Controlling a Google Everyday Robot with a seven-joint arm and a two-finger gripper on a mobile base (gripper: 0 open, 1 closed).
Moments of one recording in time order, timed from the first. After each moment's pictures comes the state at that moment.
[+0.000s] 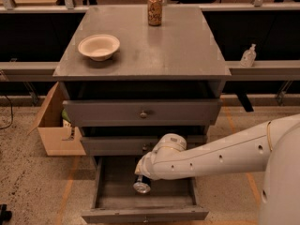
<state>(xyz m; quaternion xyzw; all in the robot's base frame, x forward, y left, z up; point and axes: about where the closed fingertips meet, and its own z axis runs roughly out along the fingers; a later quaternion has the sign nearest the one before) 0.507 0.022 0.481 -0.97 0.12 -0.12 0.18</state>
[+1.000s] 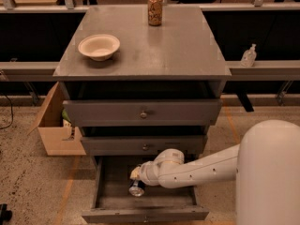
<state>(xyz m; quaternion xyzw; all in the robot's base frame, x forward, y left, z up) 0.533 0.048 0.377 -0.95 0.11 -0.11 0.27</state>
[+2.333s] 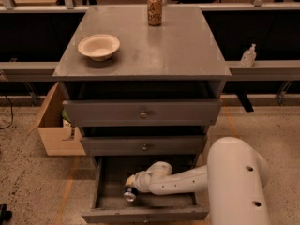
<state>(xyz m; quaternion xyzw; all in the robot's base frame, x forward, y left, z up) 0.562 0.086 0.230 -0.94 0.16 -0.08 0.30</state>
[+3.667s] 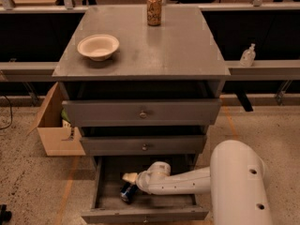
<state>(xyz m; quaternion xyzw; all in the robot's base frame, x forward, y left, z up) 0.570 0.060 0.211 -0.95 0.18 -0.10 0.24</state>
